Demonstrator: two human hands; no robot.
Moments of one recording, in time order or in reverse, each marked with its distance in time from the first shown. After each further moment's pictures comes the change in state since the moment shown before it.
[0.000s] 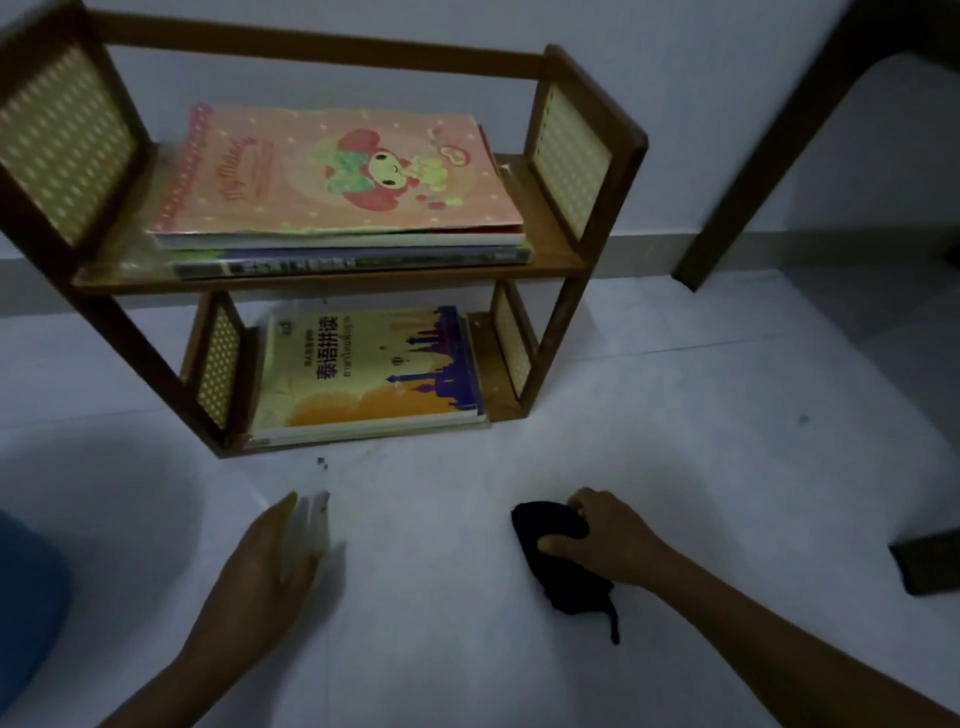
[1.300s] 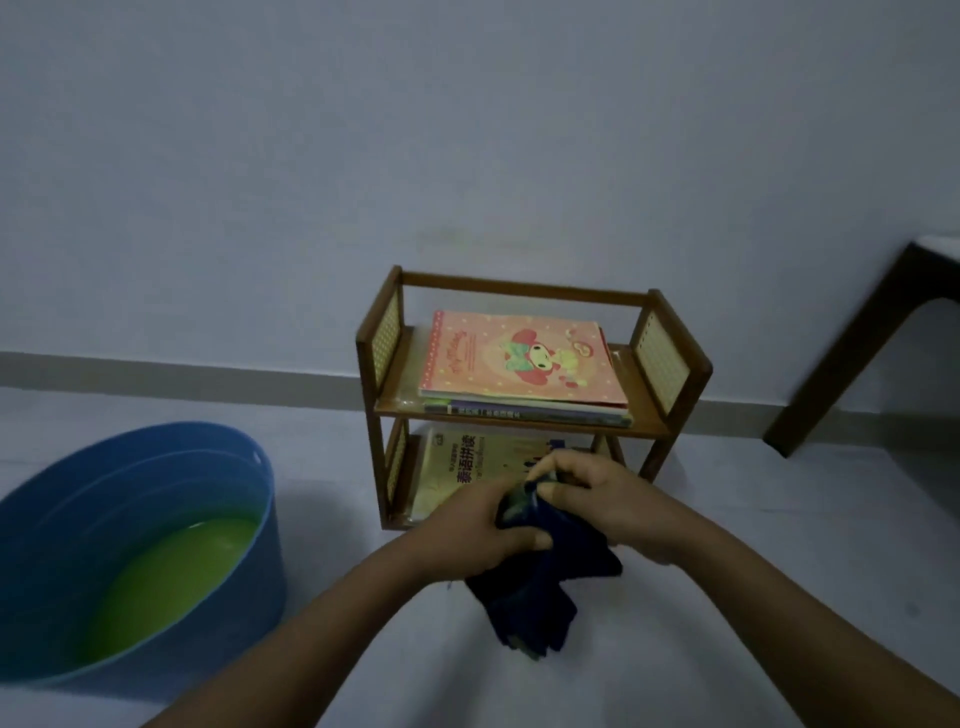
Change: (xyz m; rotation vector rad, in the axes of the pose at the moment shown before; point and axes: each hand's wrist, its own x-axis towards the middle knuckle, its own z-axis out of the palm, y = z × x) left_hand -0.018 0.185 -0.136 -0.256 -0.264 0.360; right_hand -0.123 -0.215 -0.114 0.385 -0.095 -0.626
